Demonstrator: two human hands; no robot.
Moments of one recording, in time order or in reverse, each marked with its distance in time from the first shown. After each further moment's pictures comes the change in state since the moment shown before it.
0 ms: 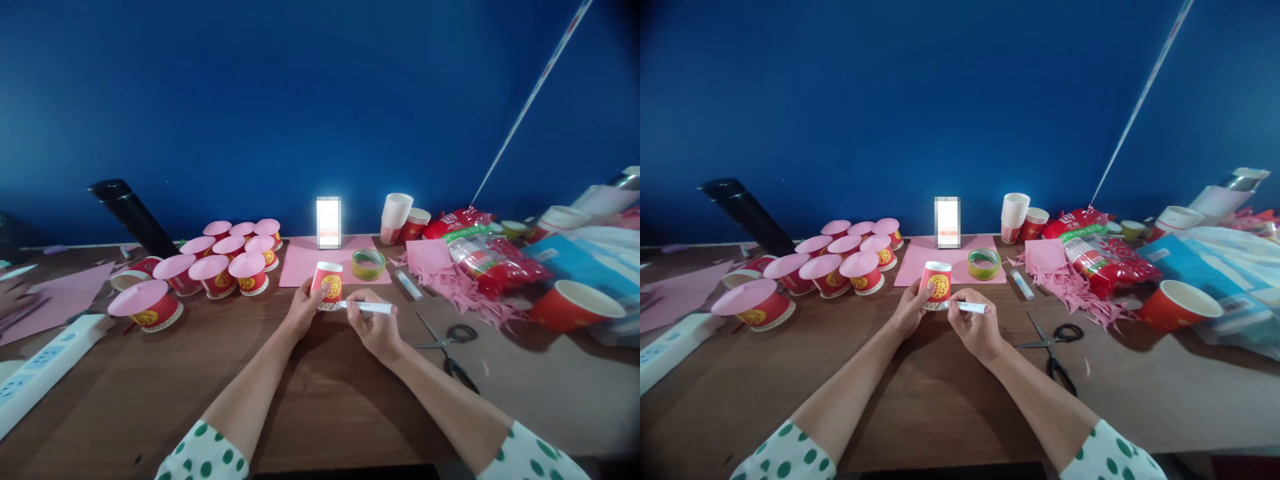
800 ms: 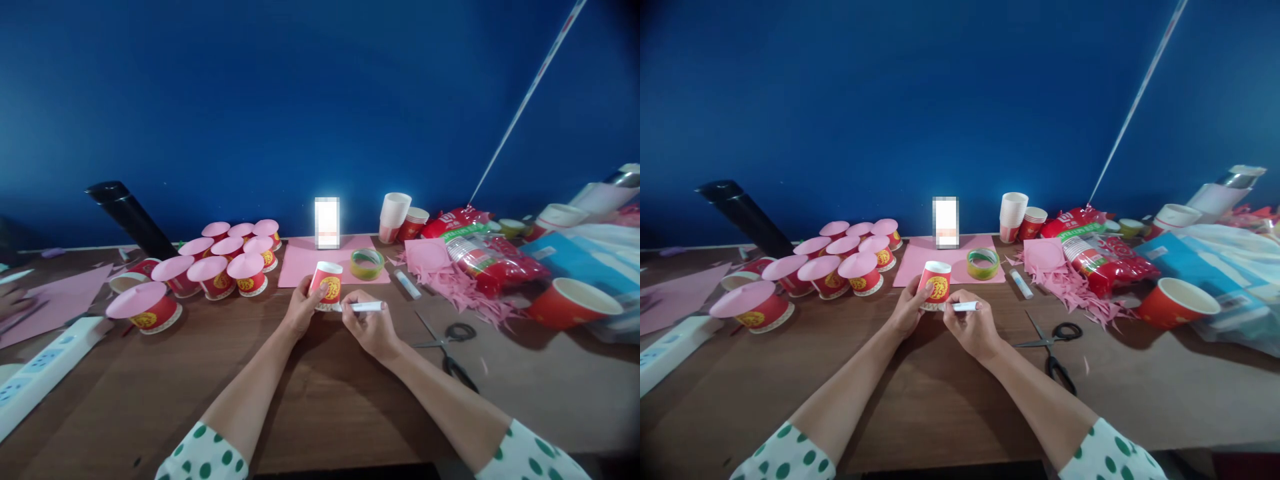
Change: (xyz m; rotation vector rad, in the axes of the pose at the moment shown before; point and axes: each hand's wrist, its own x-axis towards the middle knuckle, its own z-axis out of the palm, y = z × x) left_hand 0.000 0.000 0.000 -0.024 -0.032 0.052; right_hand 0.000 0.002 0.003 0.020 -0.093 -0.007
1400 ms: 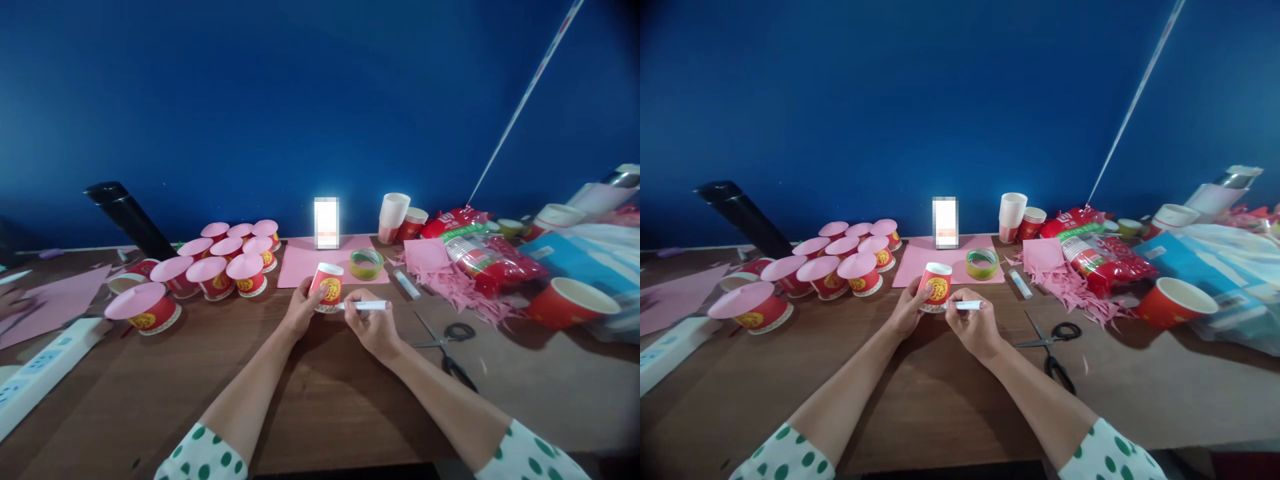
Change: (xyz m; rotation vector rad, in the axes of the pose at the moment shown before) left_hand 0.001 -0.002 -0.003 -0.005 -0.039 -0.007; right_hand 0.000 -0.002 -0.004 -0.012 0.056 0.027
